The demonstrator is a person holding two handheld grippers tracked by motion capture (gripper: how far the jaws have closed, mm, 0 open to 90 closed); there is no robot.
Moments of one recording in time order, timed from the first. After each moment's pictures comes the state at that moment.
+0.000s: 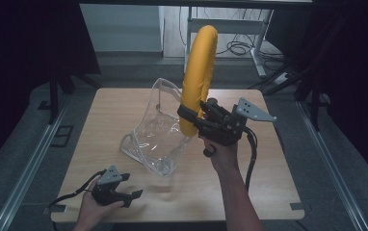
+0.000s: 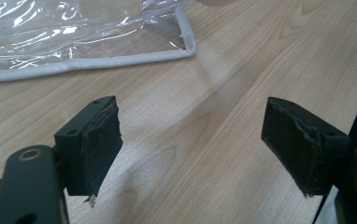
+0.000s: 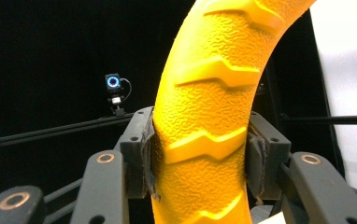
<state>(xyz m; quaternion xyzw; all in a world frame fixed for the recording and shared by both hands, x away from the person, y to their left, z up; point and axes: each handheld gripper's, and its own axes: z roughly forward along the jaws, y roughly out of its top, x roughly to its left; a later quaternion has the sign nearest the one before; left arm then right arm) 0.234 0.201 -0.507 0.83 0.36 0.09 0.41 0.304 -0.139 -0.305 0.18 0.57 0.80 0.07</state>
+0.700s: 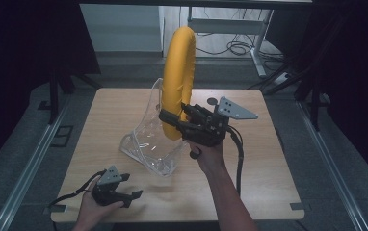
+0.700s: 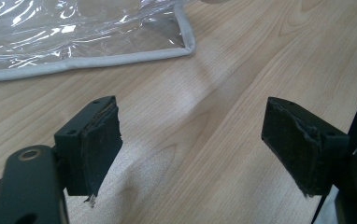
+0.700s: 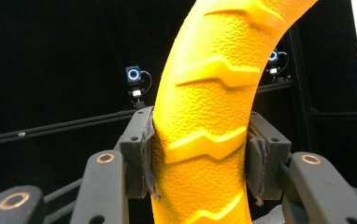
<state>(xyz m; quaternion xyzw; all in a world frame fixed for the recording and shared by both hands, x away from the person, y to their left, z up) 0.233 0.201 -0.507 0.84 0.36 0.09 0.41 0.303 -0.106 -0.305 0.16 0.58 0.79 0.04</state>
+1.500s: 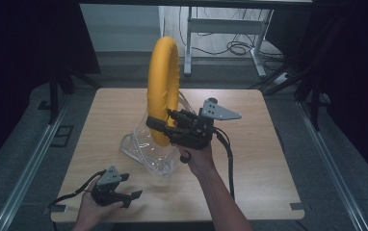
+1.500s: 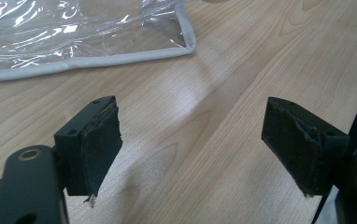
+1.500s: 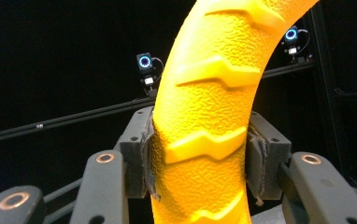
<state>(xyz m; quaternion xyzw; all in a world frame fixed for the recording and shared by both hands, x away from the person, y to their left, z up) 0.233 0.202 -0.507 0.84 0.36 0.09 0.41 0.308 -0.081 -0.322 0.16 0.60 0.78 0.00</state>
